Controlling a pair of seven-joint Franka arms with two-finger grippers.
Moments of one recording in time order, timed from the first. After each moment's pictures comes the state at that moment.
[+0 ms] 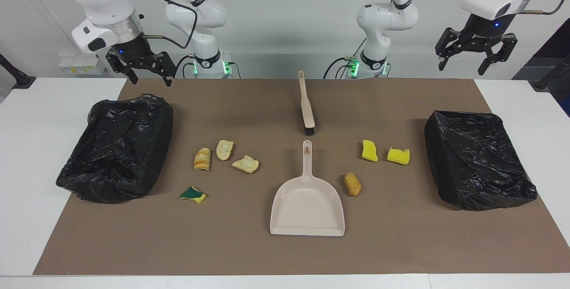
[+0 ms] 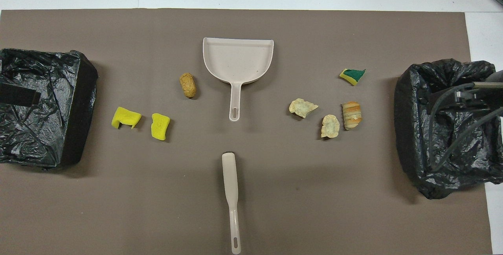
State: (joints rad) left arm -0.08 -0.01 -0.02 -1.39 0.03 1.46 0.18; right arm -0.05 -0.01 0.06 -1.55 0.00 1.49 0.11
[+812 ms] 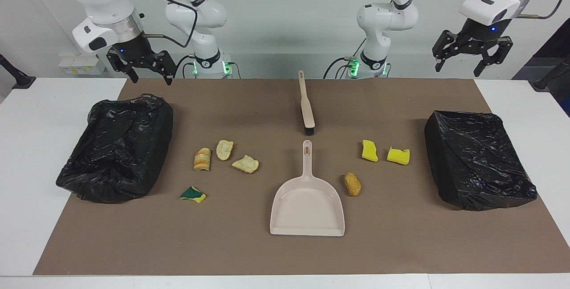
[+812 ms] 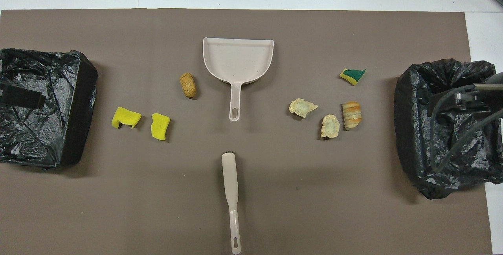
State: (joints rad) left arm -0.08 0.00 -0.02 -1.39 0.02 1.45 0.17; right arm -0.05 -0.01 0.06 -1.55 0.00 1.47 0.11
